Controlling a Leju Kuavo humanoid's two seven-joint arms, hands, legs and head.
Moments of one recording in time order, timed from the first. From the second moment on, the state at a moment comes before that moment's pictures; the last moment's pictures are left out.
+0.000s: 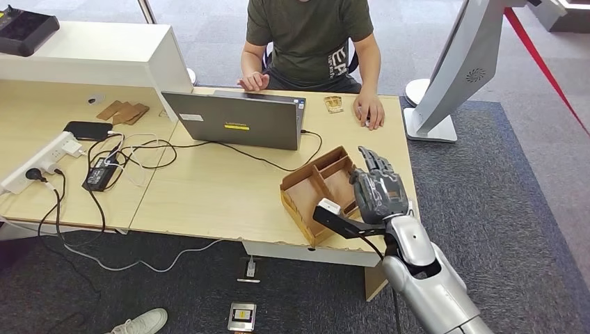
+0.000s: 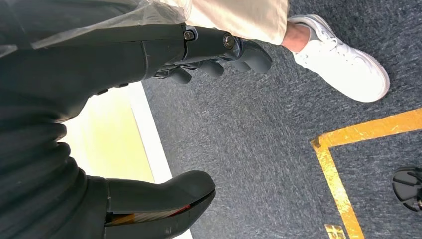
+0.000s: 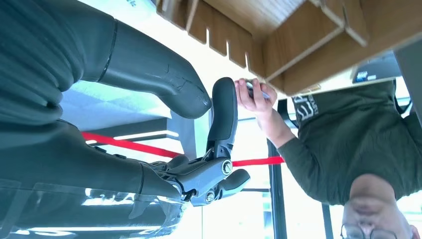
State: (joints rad) left arm -0.15 0.18 1.20 -0.18 -1.51 -0.48 0.18; right arm -0.52 -0.12 0.62 -1.11 1.16 -0.12 0.25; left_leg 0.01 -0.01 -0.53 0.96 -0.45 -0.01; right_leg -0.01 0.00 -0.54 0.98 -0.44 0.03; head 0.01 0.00
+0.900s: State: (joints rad) left arm -0.15 0.18 1.20 -0.18 -1.51 -0.48 0.17; right arm -0.53 -0.13 0.60 -1.14 1.12 -0.12 0.22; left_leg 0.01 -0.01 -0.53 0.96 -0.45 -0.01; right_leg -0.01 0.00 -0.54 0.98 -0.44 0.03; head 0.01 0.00
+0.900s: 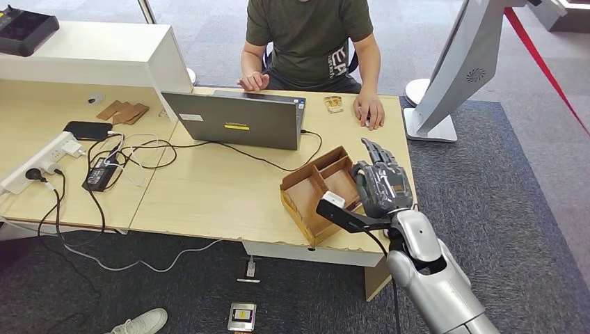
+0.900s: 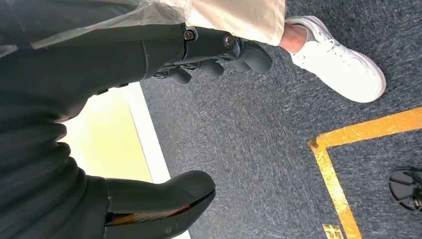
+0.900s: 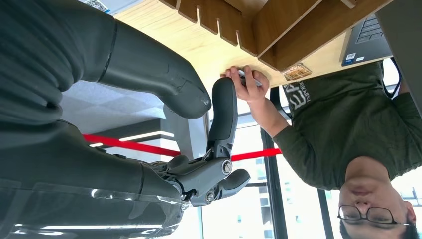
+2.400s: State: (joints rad) left arm -0.15 0.18 1.21 -0.18 -1.51 -0.48 0.17; right arm -0.52 -0.20 0.53 -0.88 1.08 -0.24 0.16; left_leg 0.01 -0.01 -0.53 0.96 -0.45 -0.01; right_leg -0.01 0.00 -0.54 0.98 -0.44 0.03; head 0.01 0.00
